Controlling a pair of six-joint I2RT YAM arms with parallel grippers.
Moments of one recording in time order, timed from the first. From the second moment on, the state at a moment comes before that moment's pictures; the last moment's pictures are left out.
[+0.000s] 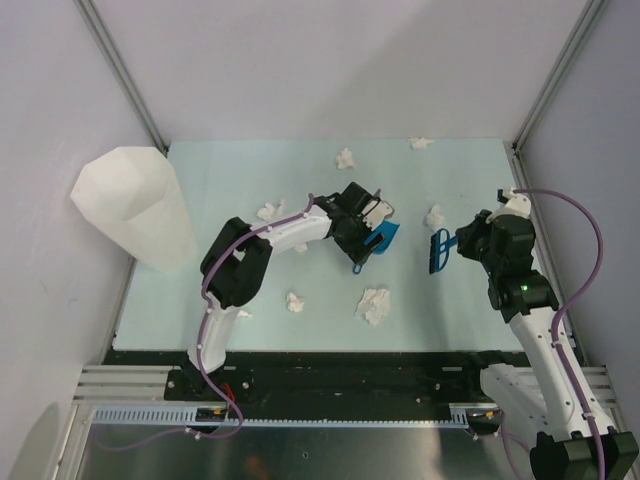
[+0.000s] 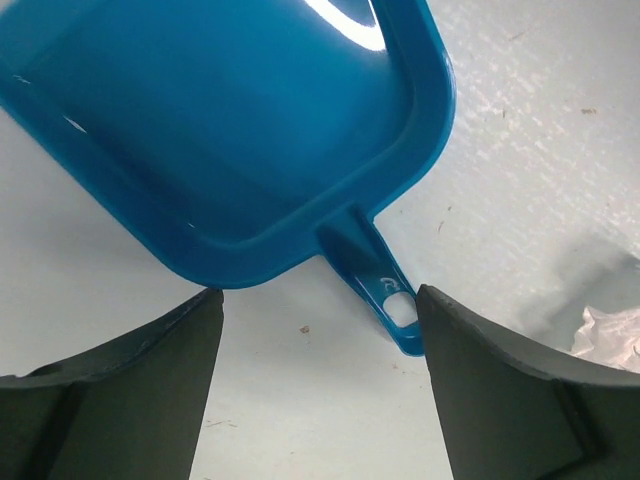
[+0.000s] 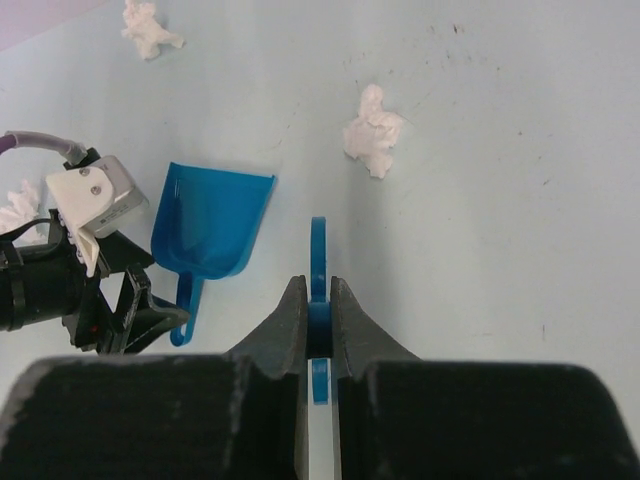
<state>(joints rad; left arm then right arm) -0.76 2.14 1.66 -0.56 0.14 0.16 0.14 0.78 0.78 -0.40 0.10 0.39</state>
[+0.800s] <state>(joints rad) -0.82 2.13 1.63 -0.56 0.21 0.09 0.14 0.79 0.78 -0.40 0.10 0.38</state>
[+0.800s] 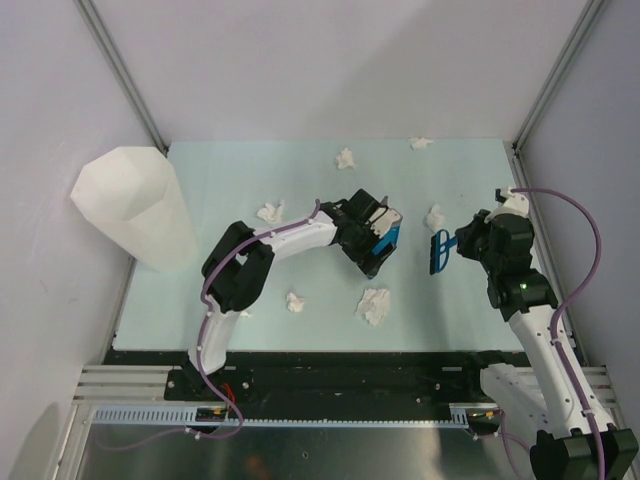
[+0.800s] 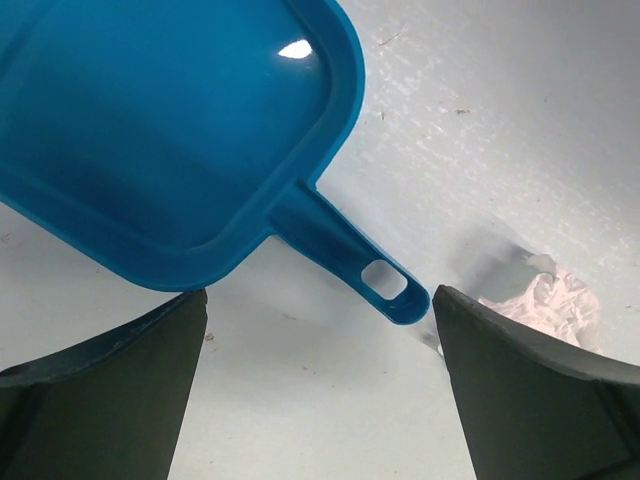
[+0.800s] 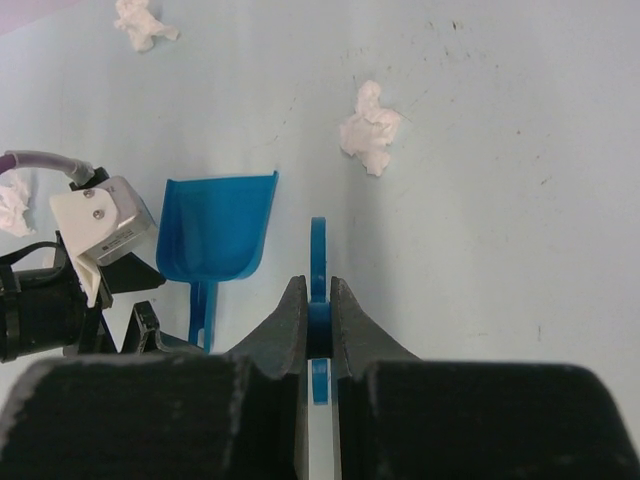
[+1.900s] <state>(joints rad) -0.80 2.18 1.66 -0.53 0.18 -0.02 0.14 0.78 0.78 -0.40 0.09 0.36</state>
